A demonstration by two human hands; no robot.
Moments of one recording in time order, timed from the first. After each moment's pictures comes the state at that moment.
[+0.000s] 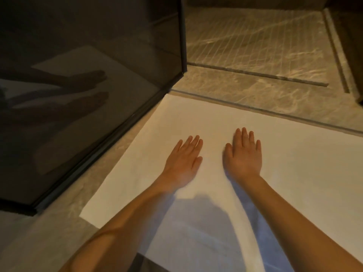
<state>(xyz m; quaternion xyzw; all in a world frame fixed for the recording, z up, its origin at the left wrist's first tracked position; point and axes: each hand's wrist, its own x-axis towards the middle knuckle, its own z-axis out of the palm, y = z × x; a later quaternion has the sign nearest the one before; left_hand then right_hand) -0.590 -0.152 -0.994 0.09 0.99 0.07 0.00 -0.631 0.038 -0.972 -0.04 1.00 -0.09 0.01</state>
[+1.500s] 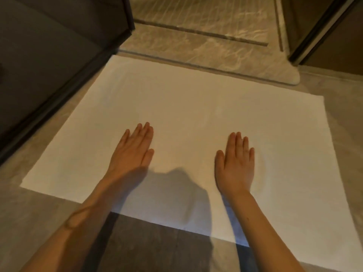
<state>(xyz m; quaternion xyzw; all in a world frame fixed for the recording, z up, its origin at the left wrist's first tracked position) -0.479 -0.132 -0.983 0.09 0.99 0.08 -0.01 -0.477 0.147 -0.984 0.07 0.99 -0.12 0.00</state>
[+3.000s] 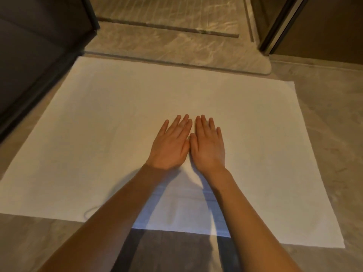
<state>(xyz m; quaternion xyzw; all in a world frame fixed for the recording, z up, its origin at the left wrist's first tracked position) -0.534 0.010 -0.980 0.23 0.97 0.11 0.00 -0.520 0.141 -0.972 -0.01 0.98 -0.18 0.02</state>
